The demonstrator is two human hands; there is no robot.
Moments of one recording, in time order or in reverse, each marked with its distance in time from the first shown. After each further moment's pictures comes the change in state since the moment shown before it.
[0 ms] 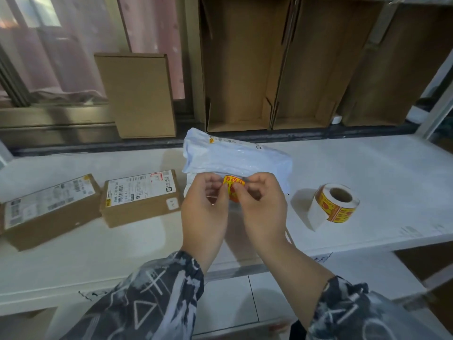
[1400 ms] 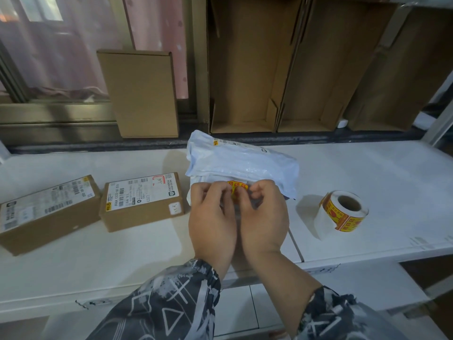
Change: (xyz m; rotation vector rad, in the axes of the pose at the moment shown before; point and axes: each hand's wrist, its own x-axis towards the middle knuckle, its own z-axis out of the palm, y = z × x) left_hand 0.000 -0.023 0.016 0.280 0.107 0.121; right_hand 0.006 0.023 0.021 -0.347 0.181 -0.175
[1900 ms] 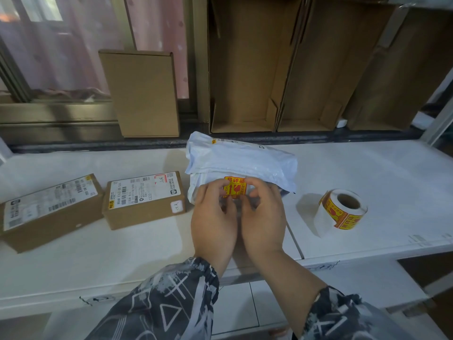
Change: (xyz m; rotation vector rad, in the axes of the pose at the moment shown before) left_hand 0.000 -0.001 -0.005 -0.033 -0.098 -0.038; right_hand -0.002 0.007 -0.003 0.025 -0.135 -0.054
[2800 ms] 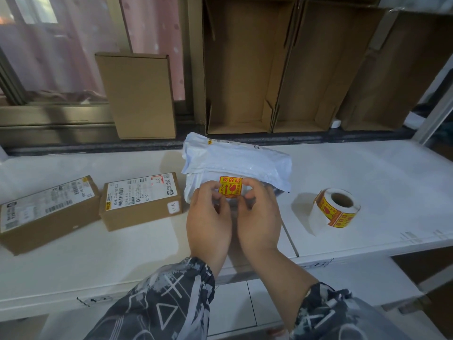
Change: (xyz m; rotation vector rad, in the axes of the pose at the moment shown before) left_hand 0.000 -0.006 0.000 0.016 -0.002 -0.030; right_hand -0.001 0.004 0.003 -0.065 0.017 0.012
